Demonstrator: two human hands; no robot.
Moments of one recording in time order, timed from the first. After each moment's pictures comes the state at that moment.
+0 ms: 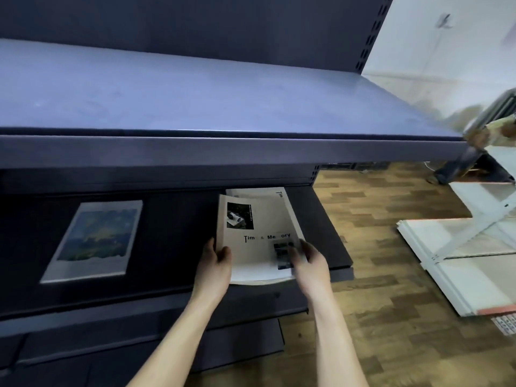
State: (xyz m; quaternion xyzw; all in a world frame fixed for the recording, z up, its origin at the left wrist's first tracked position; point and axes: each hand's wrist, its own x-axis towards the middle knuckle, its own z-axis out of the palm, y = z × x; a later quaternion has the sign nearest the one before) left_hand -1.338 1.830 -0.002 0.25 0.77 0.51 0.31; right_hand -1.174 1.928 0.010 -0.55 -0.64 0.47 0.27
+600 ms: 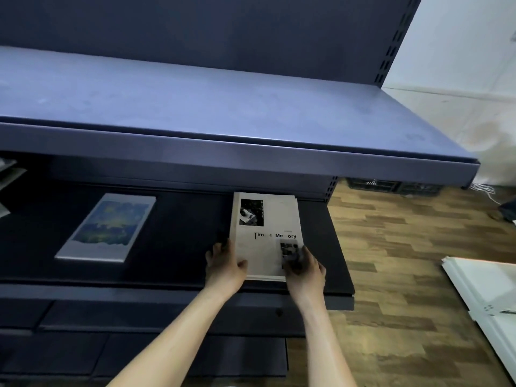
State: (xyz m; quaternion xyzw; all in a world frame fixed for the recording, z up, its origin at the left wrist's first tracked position) left_hand -1.308 1.888 -0.013 0.30 0.90 0.25 0.20; right_hand -1.171 1.994 -0.040 -0.52 -0.75 0.35 0.21
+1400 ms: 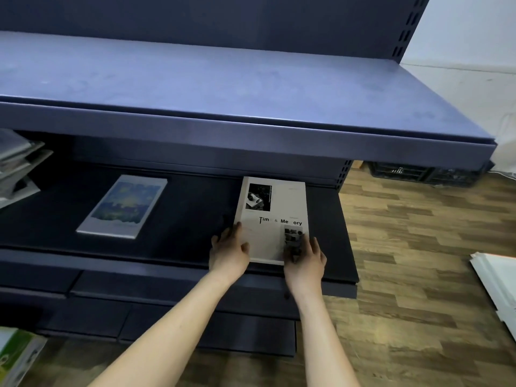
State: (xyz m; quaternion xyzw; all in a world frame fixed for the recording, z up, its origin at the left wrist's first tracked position) left_hand -1.291 1.889 -0.009 0.28 0.92 0.21 0.19; right_hand -1.164 1.986 -0.040 -0.51 -0.76 0.35 0.18
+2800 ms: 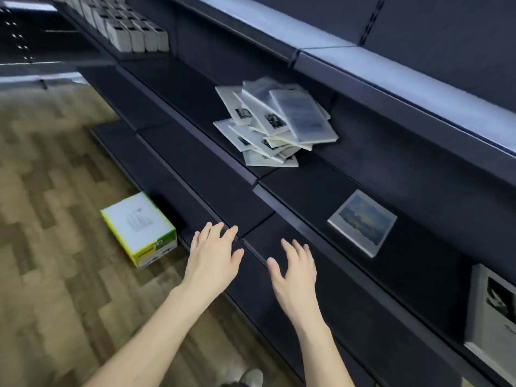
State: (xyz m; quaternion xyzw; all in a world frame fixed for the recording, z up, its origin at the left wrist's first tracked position) left_hand -1.427 1.377 0.013 0.06 0.97 0.25 0.04; right_hand -1.390 1.552 -0.012 -0.11 -0.95 0.30 0.04
